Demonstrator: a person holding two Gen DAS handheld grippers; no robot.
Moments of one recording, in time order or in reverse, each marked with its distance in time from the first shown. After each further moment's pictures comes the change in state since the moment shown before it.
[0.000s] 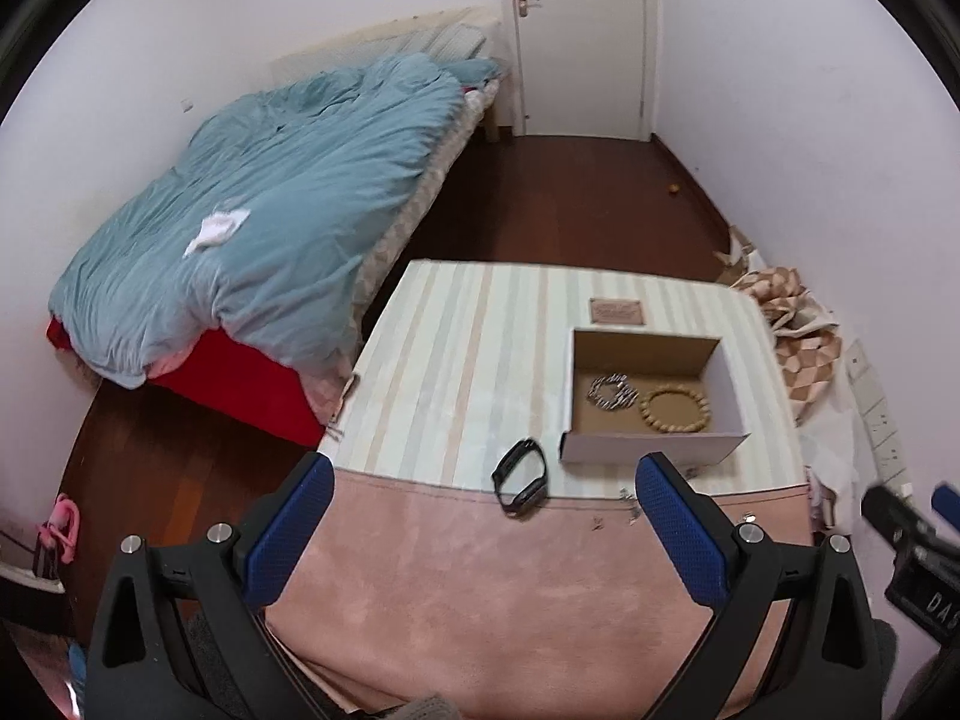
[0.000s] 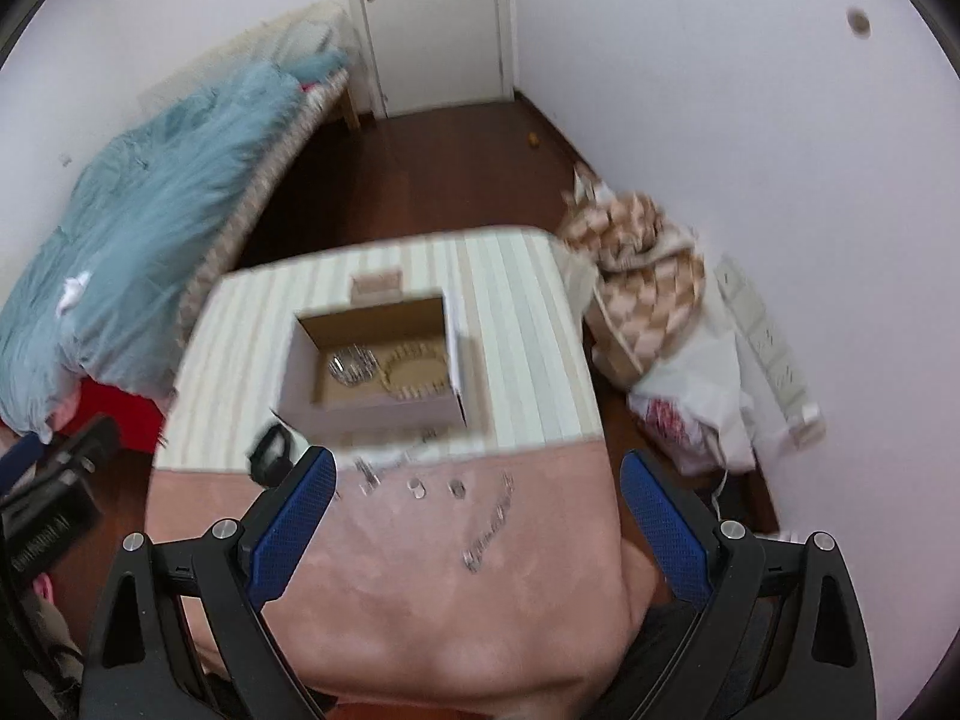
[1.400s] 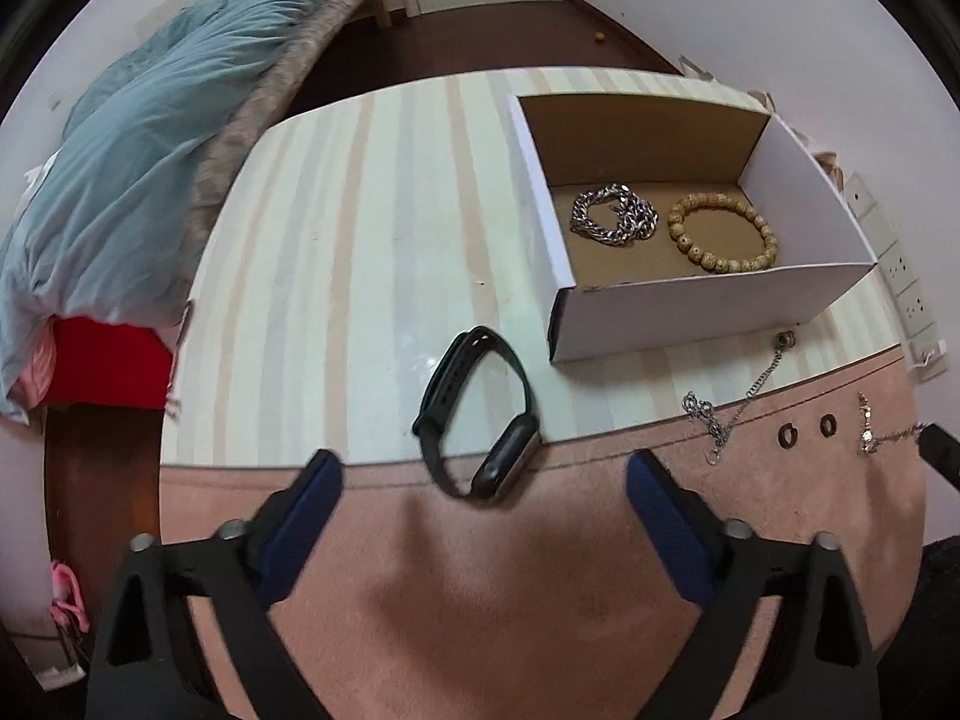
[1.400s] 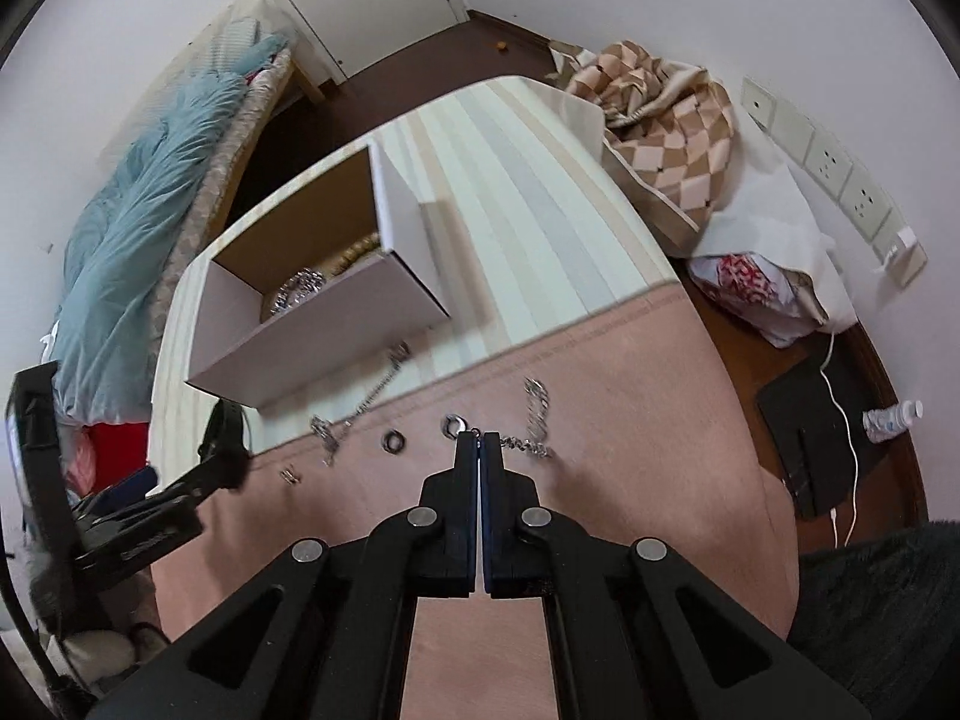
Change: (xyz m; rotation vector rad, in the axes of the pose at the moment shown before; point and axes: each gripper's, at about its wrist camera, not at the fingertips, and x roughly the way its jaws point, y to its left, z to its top) left arm 0.183 -0.031 -0.039 0.248 0.285 -0.138; right arm 0.143 -0.026 -0.048 0.240 0.107 0.169
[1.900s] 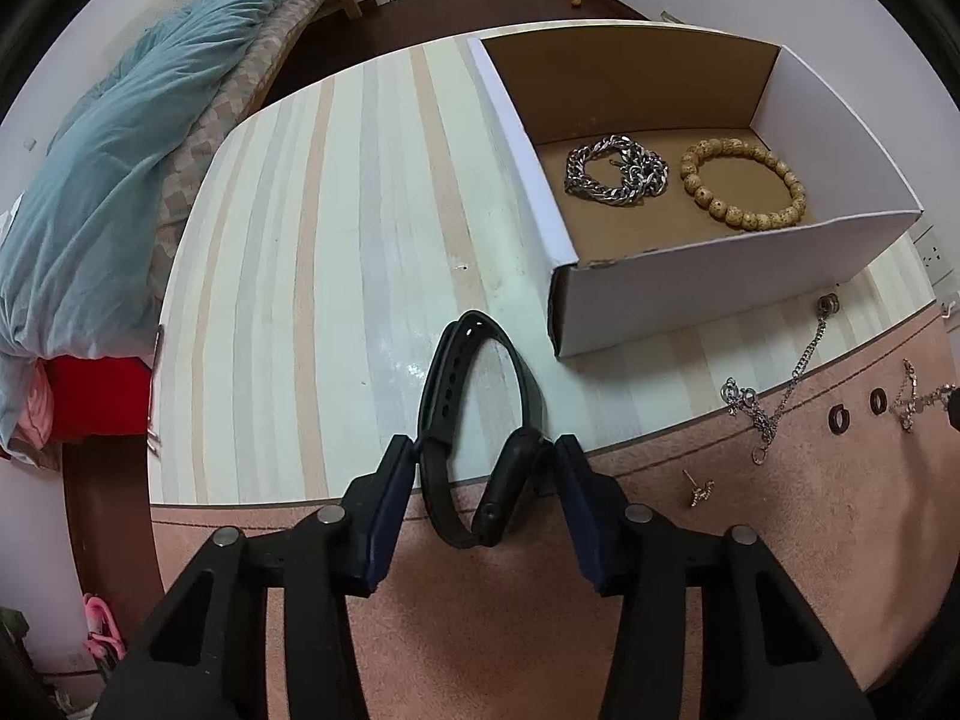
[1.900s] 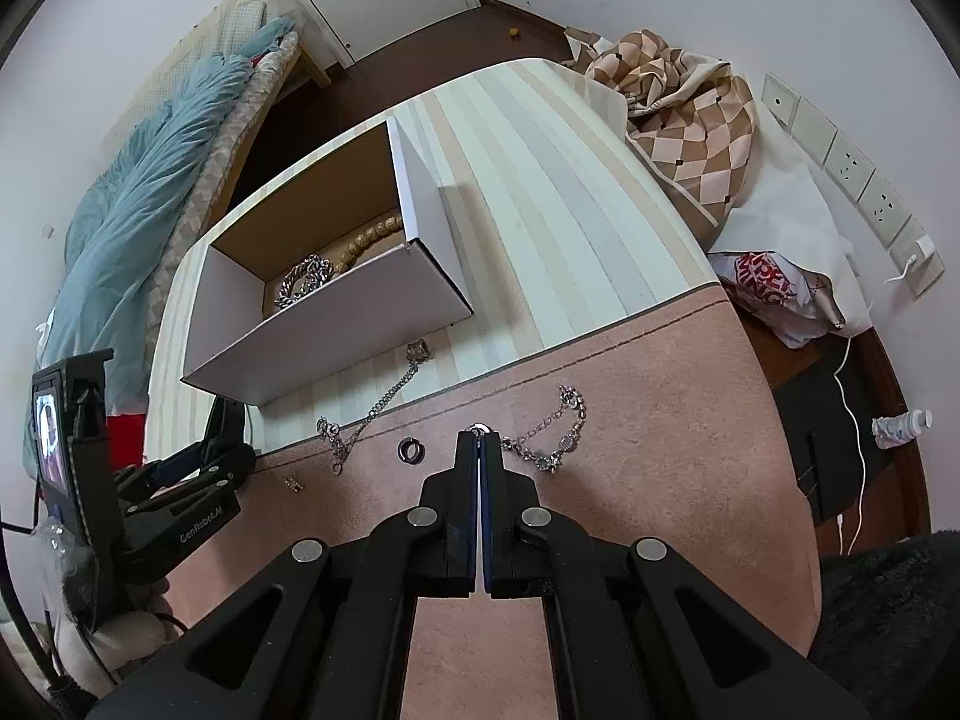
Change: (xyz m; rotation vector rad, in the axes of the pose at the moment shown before) left arm 0.026 -0.010 0.001 0.079 0.043 0.031; right arm 0.016 0.008 0.007 -0.004 0.035 0.009
